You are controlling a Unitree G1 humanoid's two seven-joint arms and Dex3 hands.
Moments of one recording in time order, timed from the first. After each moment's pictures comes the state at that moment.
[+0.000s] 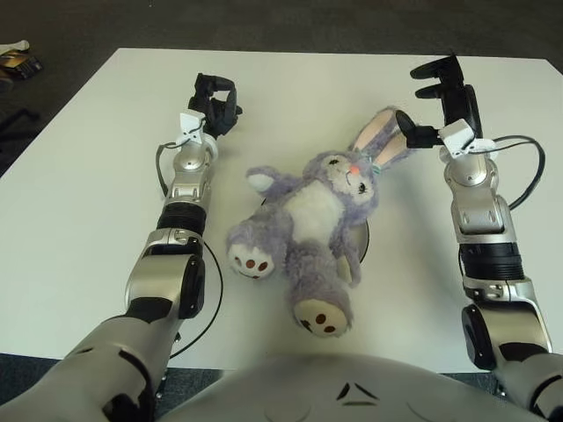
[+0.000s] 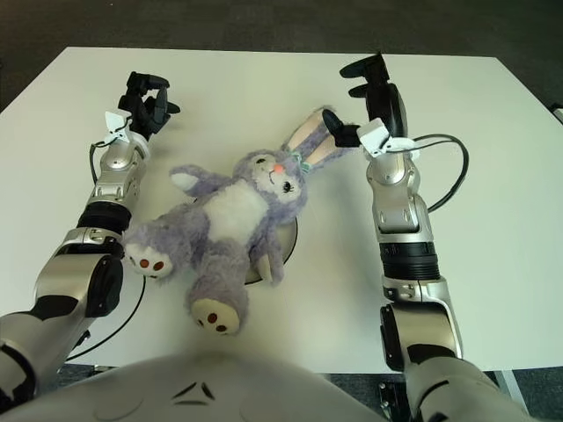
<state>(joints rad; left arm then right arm) -0.70 0.15 0.16 0.78 -0.03 -0.31 0.00 -0.41 -0.30 -0.07 0.09 -0.31 -0.01 -0.11</state>
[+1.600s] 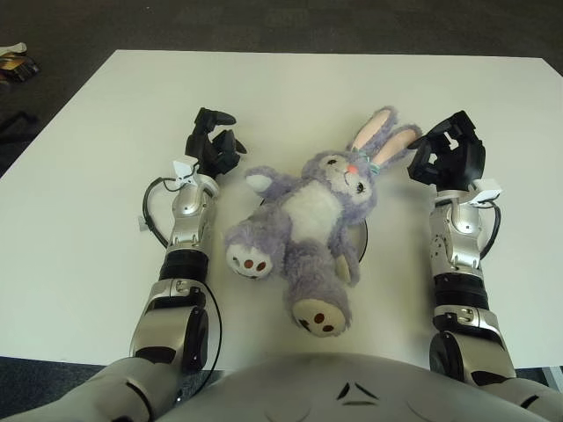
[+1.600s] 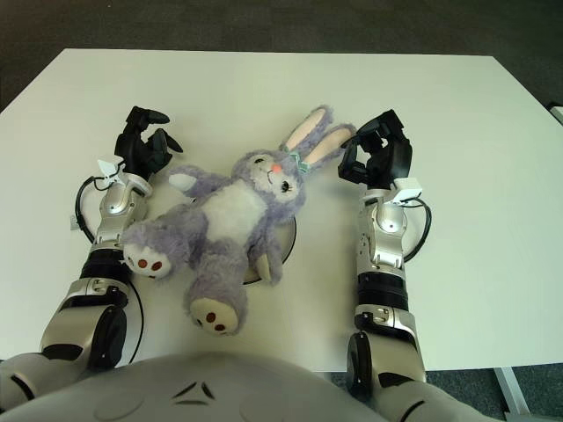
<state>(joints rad) -0.36 0.06 0.17 0.45 -0.14 -0.37 -0.08 -0.25 -0.08 -0.24 0.25 0.17 -0.42 0.01</state>
